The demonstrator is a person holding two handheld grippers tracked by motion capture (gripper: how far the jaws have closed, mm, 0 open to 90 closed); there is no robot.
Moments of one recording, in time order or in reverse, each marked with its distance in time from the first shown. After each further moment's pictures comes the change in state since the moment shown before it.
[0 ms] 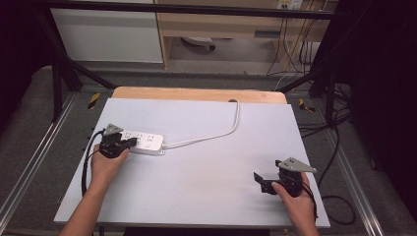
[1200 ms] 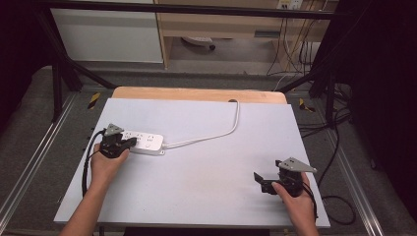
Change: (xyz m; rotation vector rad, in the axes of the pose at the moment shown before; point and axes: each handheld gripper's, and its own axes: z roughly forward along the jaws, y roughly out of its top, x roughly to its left) left arm -0.002 0.001 0.000 0.009 0.026 0.042; right arm -0.001 0.000 0.000 -0.002 0.000 0.001
